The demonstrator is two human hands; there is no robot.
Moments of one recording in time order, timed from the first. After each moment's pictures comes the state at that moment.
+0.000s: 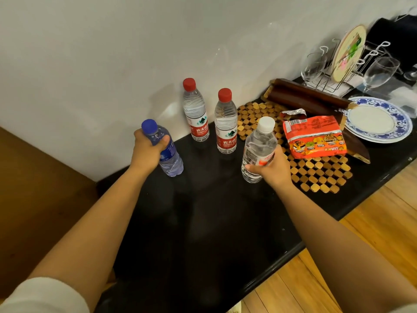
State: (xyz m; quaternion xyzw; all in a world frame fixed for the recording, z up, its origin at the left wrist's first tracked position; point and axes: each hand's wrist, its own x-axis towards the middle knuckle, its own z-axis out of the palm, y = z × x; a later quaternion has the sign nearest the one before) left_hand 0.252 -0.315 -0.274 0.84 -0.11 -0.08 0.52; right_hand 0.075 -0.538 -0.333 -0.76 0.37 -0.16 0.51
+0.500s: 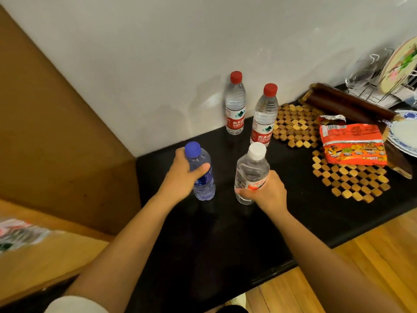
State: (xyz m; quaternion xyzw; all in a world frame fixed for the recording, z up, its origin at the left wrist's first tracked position) left_hand 0.157 -0.248 -0.271 0.85 -0.15 -0.16 0.49; right_hand 0.062 -0.431 -0.347 -0.84 0.31 -0.07 0.44
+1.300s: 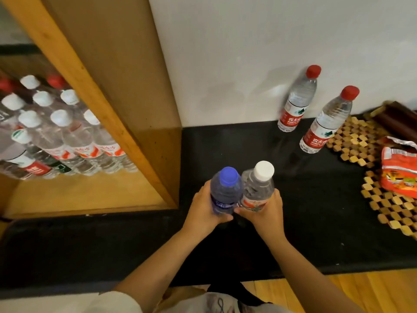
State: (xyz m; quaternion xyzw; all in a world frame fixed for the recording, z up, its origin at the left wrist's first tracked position) left_hand 0.052 -0.175 -0.313 0.86 -0.05 -0.16 0.48; right_hand 0.032 -0.329 -0.351 -0.87 0.15 -0.06 0.46
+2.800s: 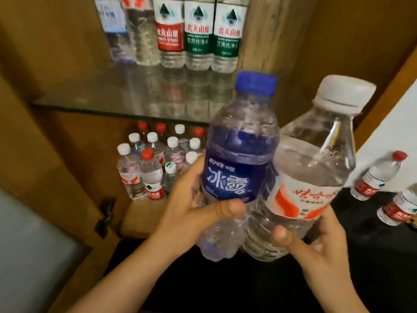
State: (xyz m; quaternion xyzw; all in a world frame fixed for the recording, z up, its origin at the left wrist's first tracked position) left_hand 0.012 0.122 -0.098 0.66 -0.20 0.08 0.72; right_hand -0.012 -0.058 -0.128 -0.72 -0.12 -0.17 0.66
